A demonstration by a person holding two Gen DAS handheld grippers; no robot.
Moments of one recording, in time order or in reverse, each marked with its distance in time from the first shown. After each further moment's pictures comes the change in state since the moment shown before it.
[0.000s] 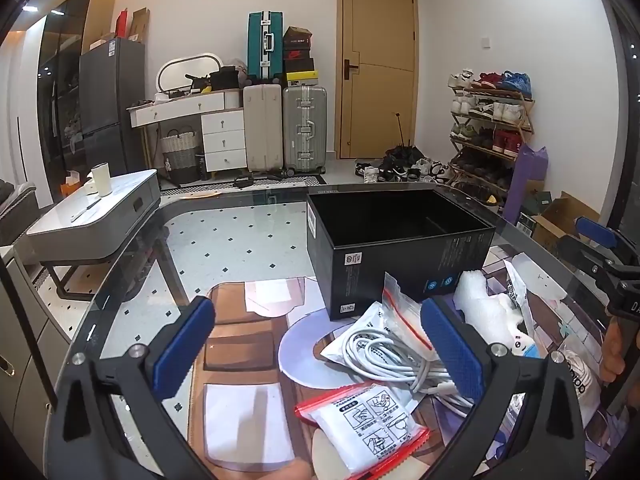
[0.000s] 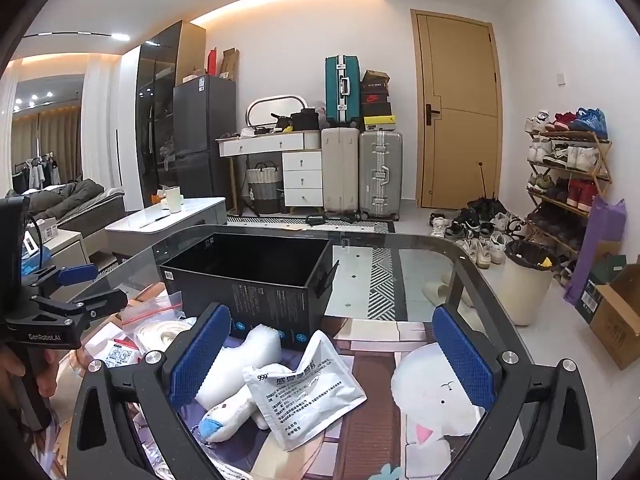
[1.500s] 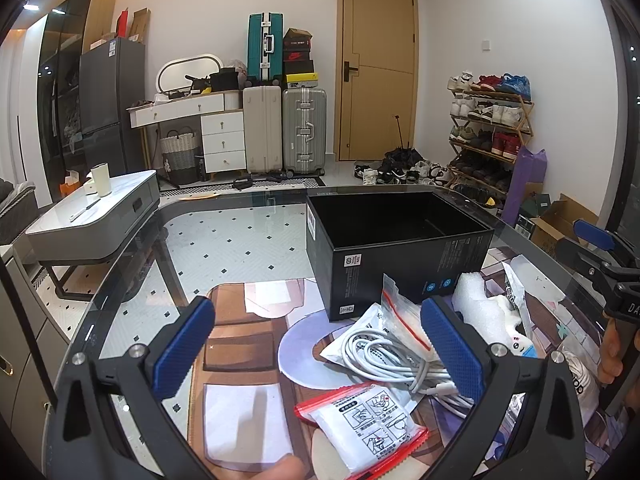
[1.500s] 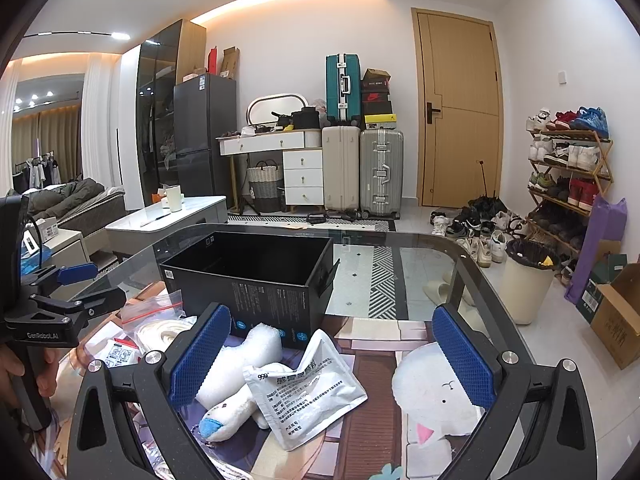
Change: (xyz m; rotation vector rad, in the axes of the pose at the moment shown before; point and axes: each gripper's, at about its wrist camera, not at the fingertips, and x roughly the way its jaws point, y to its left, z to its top) left arm 0.000 0.008 -0.005 -0.014 -0.011 -0.005; right arm 0.003 -0.001 -0.001 -0.004 0.003 0.006
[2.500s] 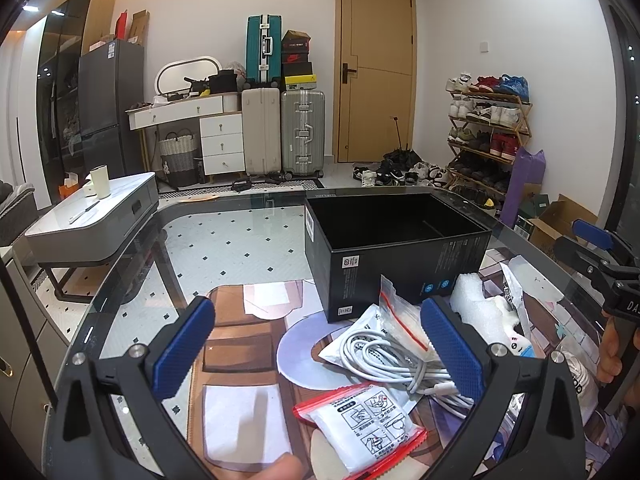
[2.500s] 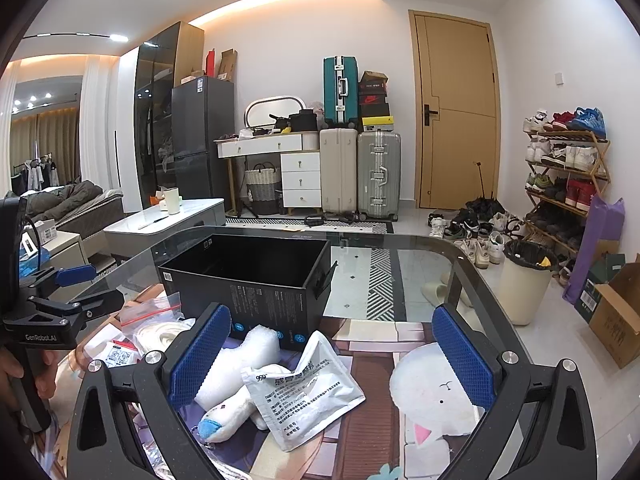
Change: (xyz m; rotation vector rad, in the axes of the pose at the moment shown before) left arm -0.002 -0.001 0.001 0.007 -0.005 -0.009; right arm -0.005 -0.002 -0.001 0.004 -0.012 -0.005
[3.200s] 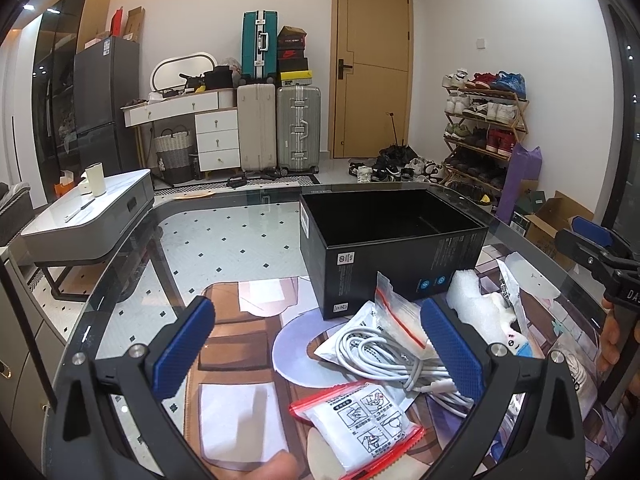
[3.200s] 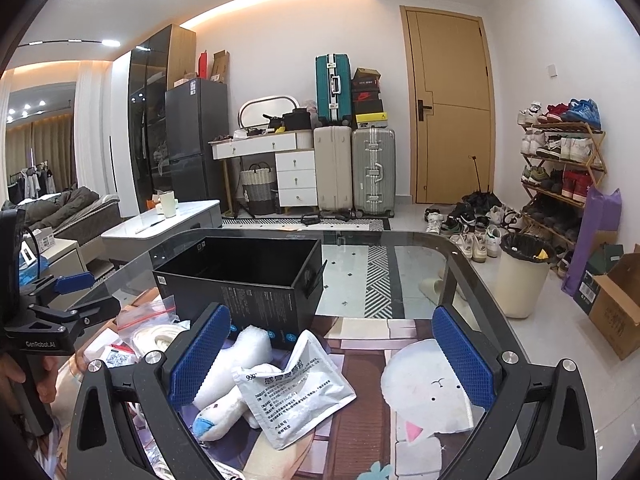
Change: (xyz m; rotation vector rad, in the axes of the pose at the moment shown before) left arm 0.000 -0.001 -0.002 0.006 0.014 -0.025; right arm -0.003 -0.006 0.003 0.020 0.018 -0.021
